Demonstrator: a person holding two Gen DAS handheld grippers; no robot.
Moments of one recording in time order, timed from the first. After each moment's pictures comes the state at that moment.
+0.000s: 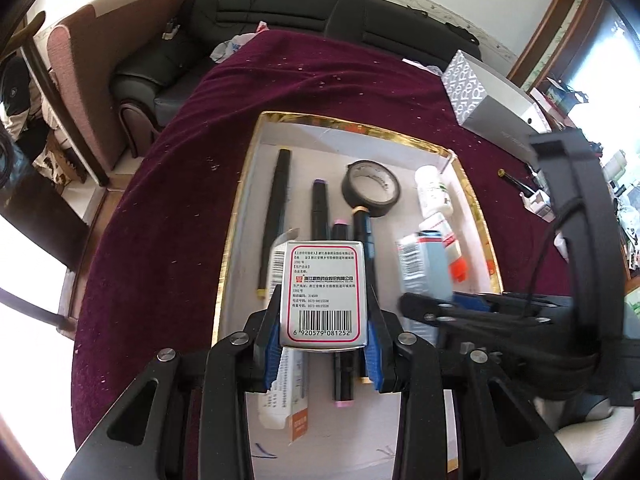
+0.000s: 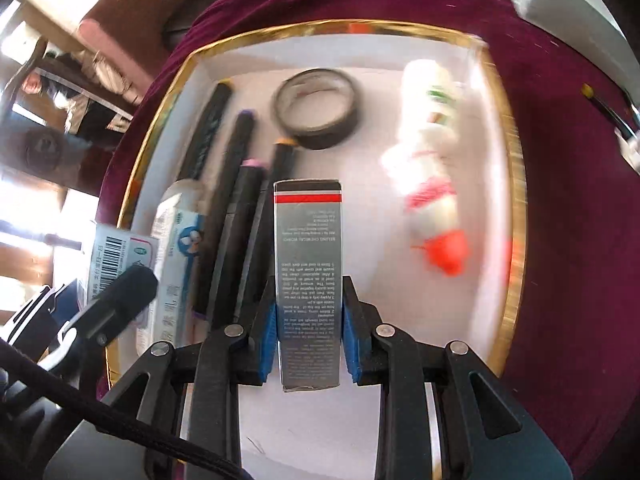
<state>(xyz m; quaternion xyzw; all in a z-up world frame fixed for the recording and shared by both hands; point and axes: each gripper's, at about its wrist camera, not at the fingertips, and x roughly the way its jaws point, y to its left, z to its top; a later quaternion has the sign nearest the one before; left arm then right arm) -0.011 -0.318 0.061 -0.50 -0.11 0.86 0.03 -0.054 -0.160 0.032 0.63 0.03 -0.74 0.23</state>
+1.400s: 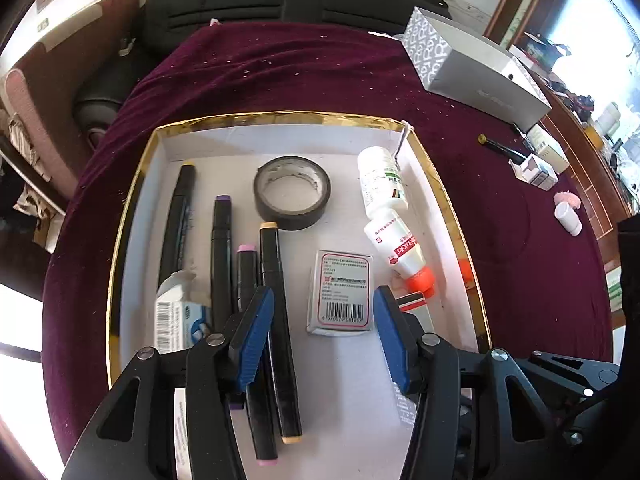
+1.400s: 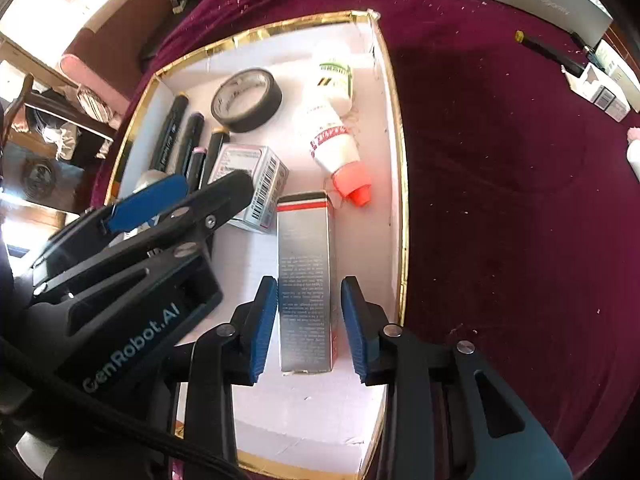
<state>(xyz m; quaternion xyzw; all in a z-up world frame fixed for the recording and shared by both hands) -0.049 -0.249 0.047 -0.53 -0.06 0.85 0.05 -0.044 -0.130 0.032 0.62 -0.02 -0.76 0.19</state>
